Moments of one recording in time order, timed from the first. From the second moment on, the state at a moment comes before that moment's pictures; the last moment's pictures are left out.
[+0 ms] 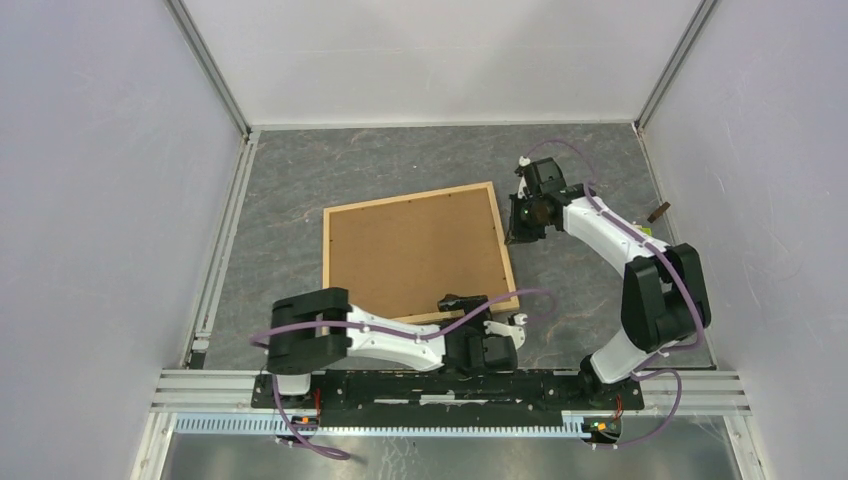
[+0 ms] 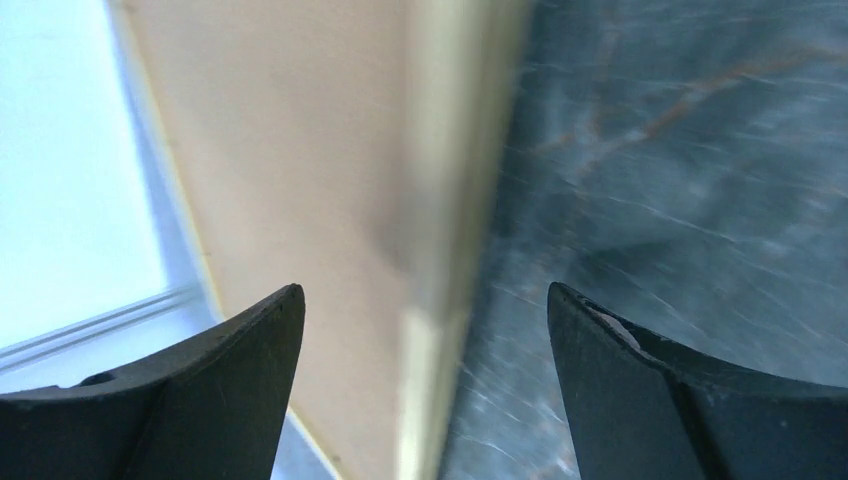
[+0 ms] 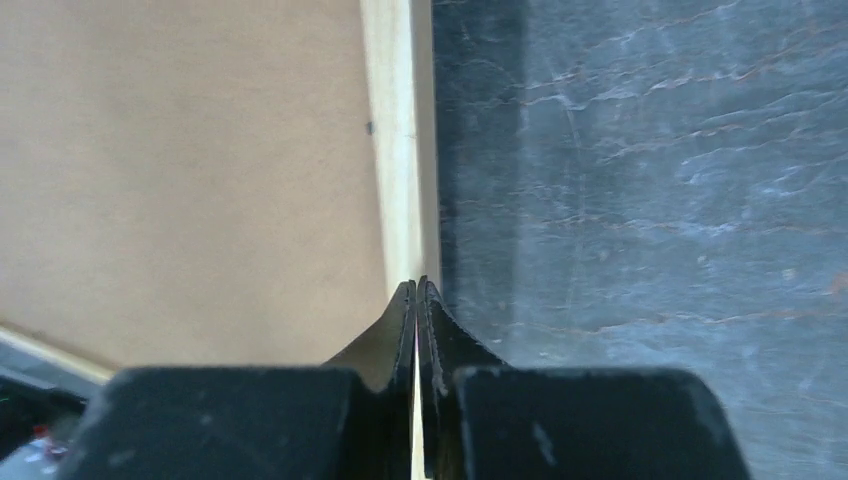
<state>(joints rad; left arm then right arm) -1.50 1.80 1.08 -0.44 -0.77 0.07 0.33 1.62 1.13 -0.60 -0.16 0.36</state>
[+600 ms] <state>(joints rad) -1.43 1.65 1.10 -0.49 -0.85 0.06 0.29 1.49 1.19 -0.62 -0.19 0.28</state>
